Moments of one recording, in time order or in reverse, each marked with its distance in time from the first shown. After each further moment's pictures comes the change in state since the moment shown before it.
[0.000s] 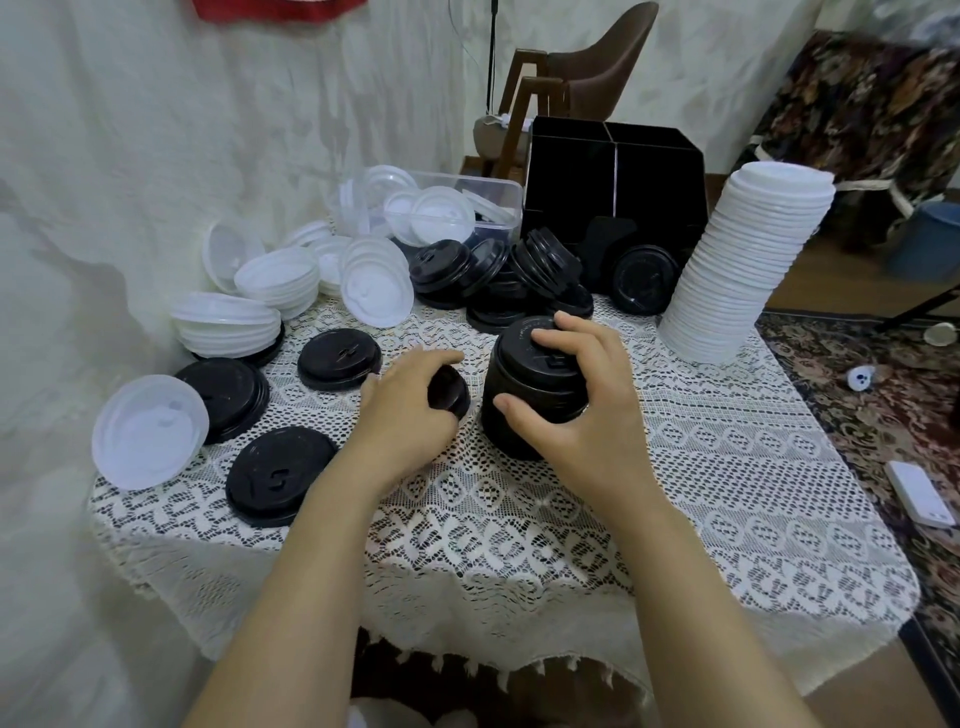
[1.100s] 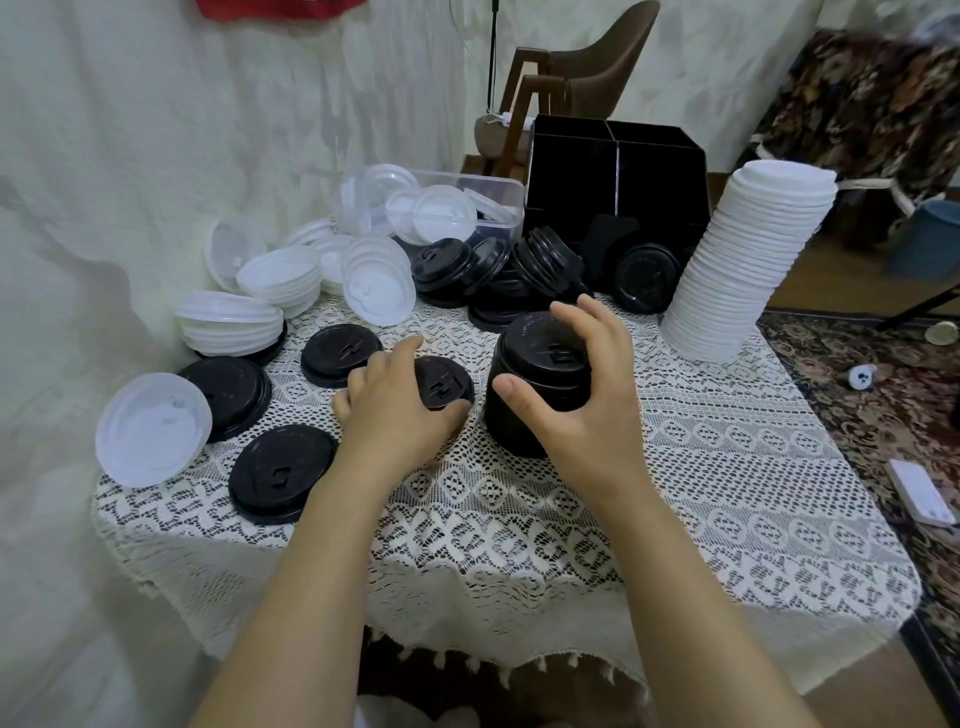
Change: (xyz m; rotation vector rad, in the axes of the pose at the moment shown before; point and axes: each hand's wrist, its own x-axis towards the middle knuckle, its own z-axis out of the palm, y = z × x) left_hand -0.003 0.003 0.000 0.241 0.106 -0.194; right_hand 0.001 -0.010 0.003 0.107 0.019 0.104
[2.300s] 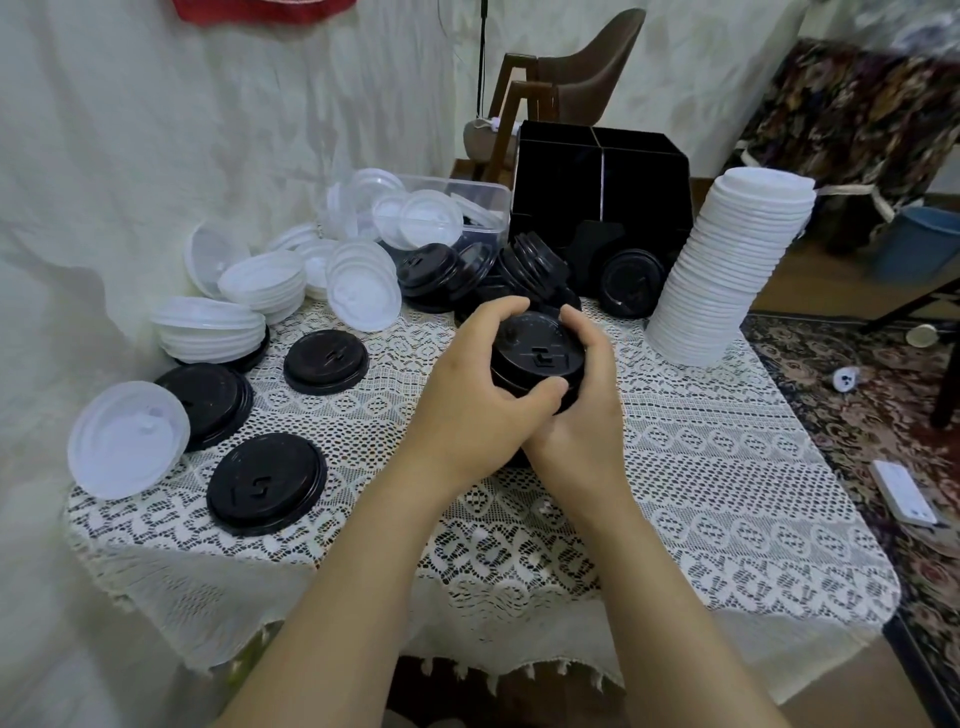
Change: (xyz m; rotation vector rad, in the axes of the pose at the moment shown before) left_hand -0.033 0.063 -0.009 -0.634 -0.051 0.382; right_hand -0.003 -0.001 0.005 0.193 0.053 0.101
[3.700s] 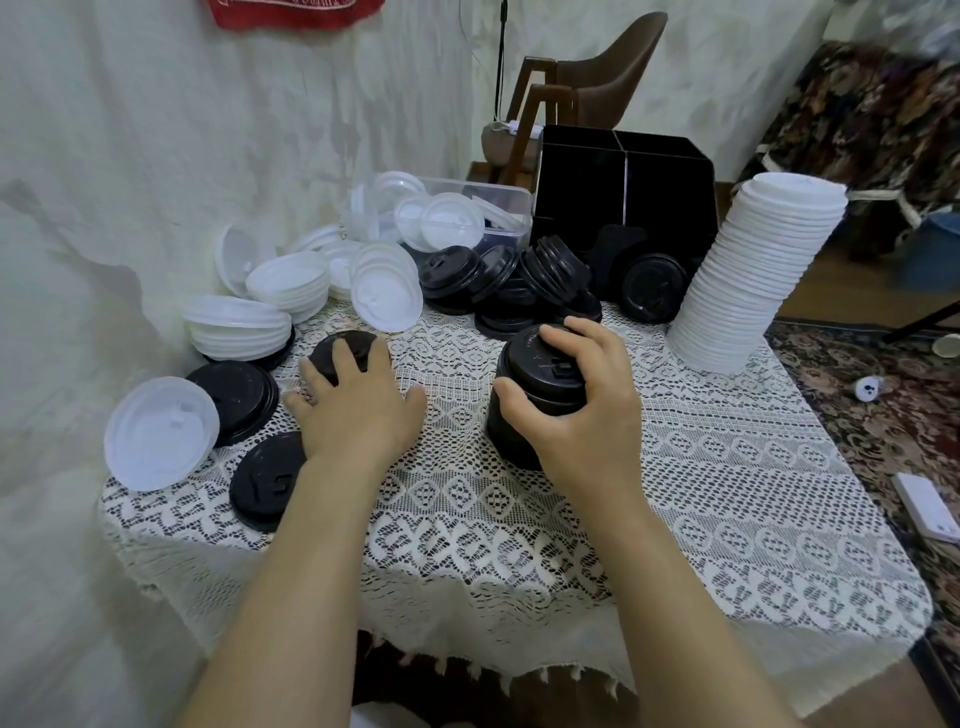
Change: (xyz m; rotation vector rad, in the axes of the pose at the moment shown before) left_hand 0.017 -0.073 -0.057 0.927 -0.048 -0.588; right_hand 0.004 0.003 0.008 -0.299 0.079 -0.168
